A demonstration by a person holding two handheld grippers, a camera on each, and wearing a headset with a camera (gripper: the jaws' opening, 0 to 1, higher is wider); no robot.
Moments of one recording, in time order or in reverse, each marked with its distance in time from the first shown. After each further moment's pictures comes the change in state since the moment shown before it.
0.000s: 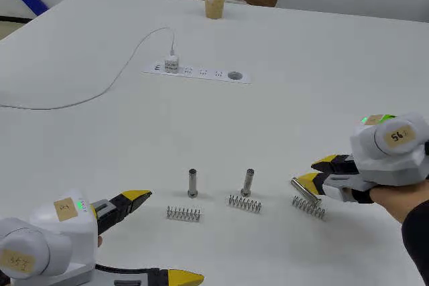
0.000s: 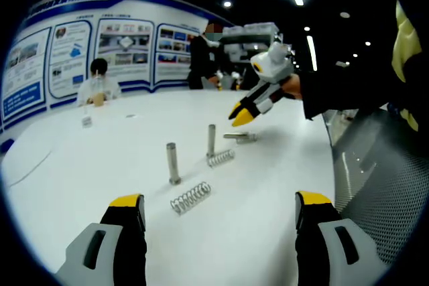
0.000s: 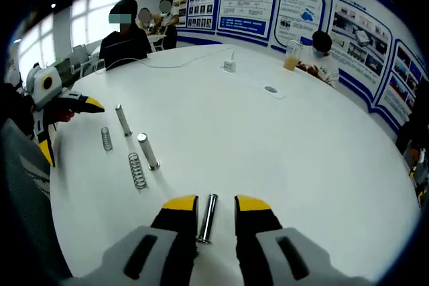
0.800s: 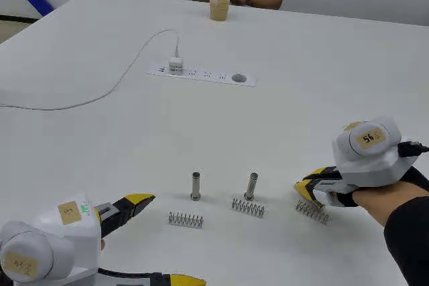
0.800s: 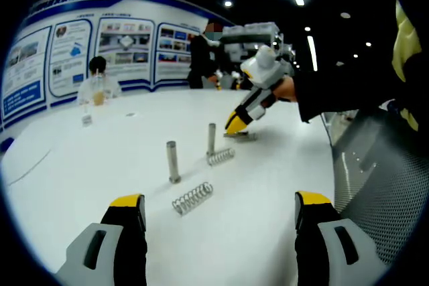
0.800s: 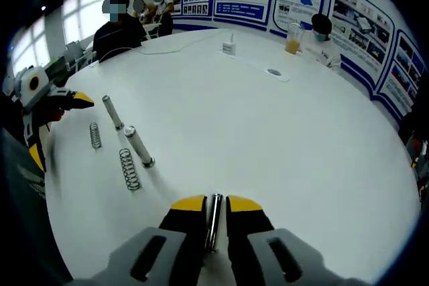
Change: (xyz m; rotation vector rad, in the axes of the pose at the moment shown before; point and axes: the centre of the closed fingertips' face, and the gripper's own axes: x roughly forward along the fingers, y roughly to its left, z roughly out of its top) left arm 0.000 0.000 -0.002 -0.006 0.002 0.000; right arm 0.021 0.004 -0.011 0.032 0.096 0.005
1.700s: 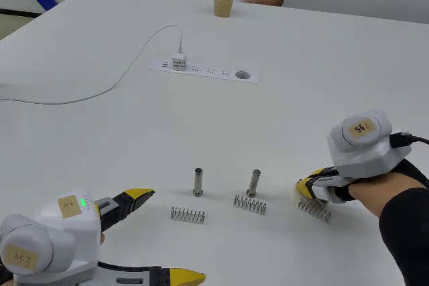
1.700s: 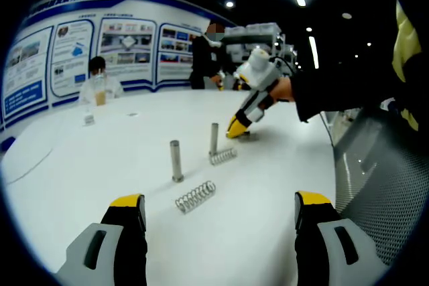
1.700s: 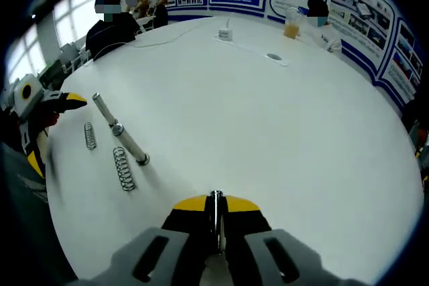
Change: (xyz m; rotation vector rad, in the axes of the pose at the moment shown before) left arm -0.002 0.003 -0.001 -0.004 -0.004 0.013; right arm 0.009 -0.003 -0.008 0.068 0.081 0.022
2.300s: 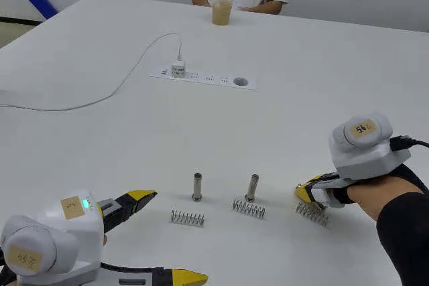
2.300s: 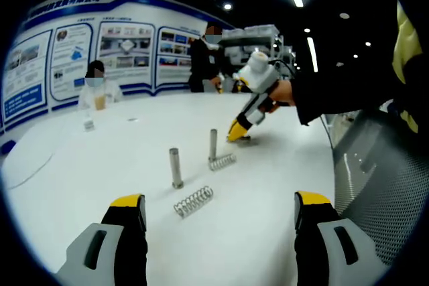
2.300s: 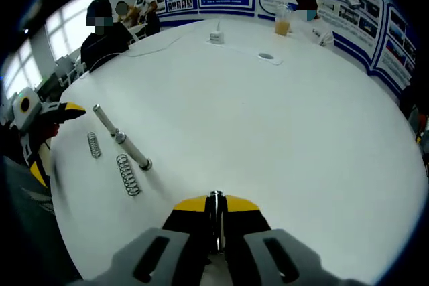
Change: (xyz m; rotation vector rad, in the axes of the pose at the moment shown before) left arm -0.001 -0.001 0.008 0.015 -0.017 -0.001; right arm -0.011 0.002 0.001 0.054 -0.032 -0.011
